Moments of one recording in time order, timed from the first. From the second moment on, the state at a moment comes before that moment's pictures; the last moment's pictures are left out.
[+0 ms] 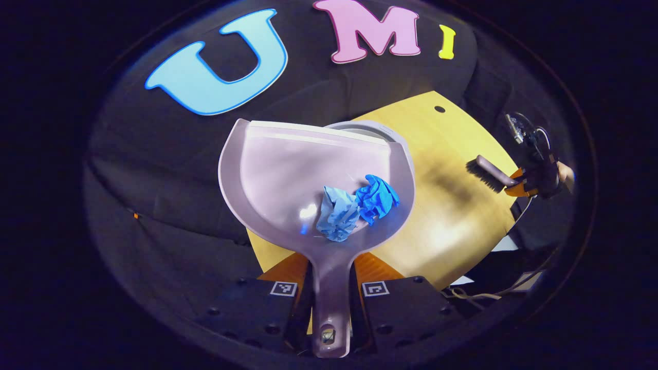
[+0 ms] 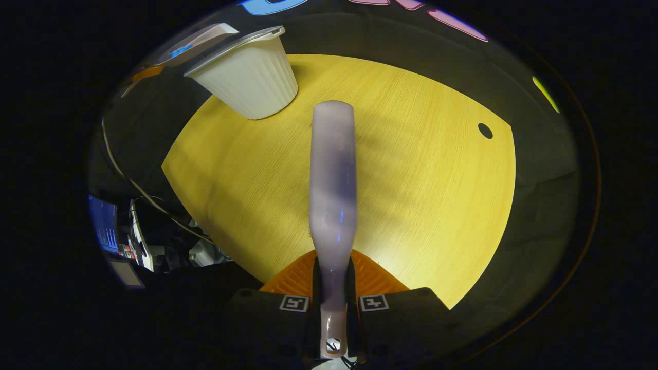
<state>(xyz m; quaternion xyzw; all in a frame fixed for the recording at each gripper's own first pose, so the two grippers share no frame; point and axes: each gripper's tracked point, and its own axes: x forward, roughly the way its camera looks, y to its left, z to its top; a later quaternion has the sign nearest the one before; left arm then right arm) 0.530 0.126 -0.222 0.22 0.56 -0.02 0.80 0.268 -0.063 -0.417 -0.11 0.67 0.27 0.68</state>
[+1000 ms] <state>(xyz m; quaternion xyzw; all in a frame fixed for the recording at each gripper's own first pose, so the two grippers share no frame) 0.583 0.108 -0.228 0.36 0.48 0.01 0.80 0.263 -0.069 -0.422 -0.07 0.67 0.24 0.70</state>
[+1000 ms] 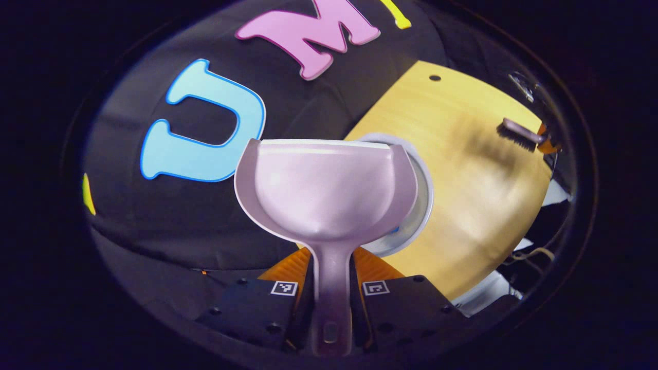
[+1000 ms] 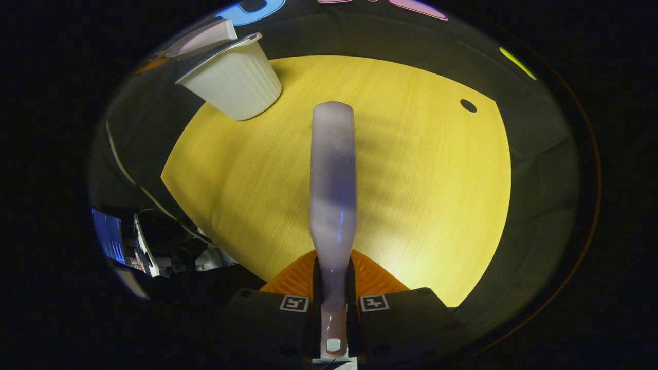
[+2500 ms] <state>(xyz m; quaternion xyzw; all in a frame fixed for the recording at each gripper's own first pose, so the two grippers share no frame) 0.566 -0.088 -0.571 -0.04 0.55 0.03 0.84 0.252 0.013 -0.480 -0.03 0.72 0.08 0.69</state>
